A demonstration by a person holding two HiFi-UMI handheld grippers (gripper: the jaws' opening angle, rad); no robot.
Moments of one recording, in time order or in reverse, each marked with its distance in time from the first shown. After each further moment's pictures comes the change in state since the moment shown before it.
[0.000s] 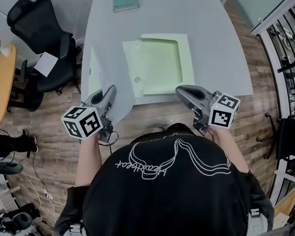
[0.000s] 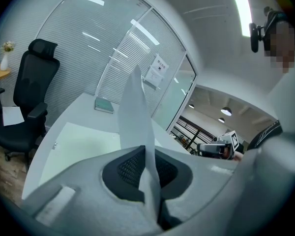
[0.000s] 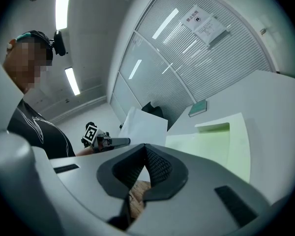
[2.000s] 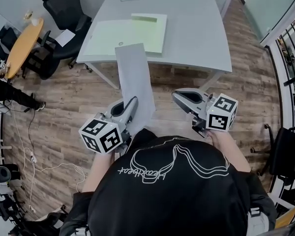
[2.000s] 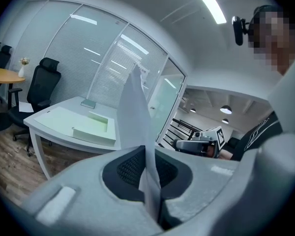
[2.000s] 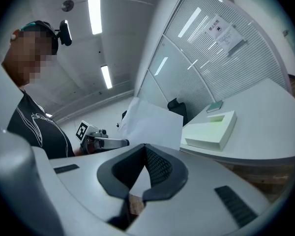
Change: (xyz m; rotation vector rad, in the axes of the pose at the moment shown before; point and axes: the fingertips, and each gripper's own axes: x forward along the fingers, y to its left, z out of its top) left arm -0.044 -0.333 -0.171 0.031 -0.129 0.087; right arm -0.246 0.090 -0.092 -0.150 0.078 0.267
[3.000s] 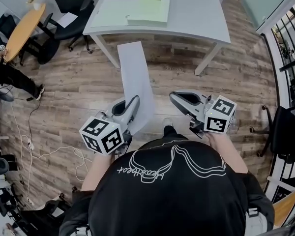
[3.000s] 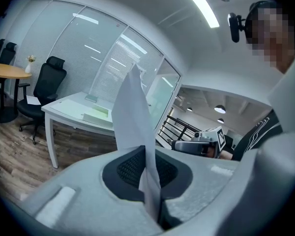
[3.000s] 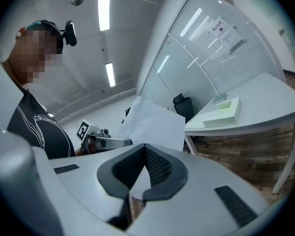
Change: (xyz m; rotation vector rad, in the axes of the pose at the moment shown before) left arm -0.141 -0.055 -0.078 -0.025 0.026 -0.026; right arm -0.007 0.160 -0.085 0.023 0.011 -0.003
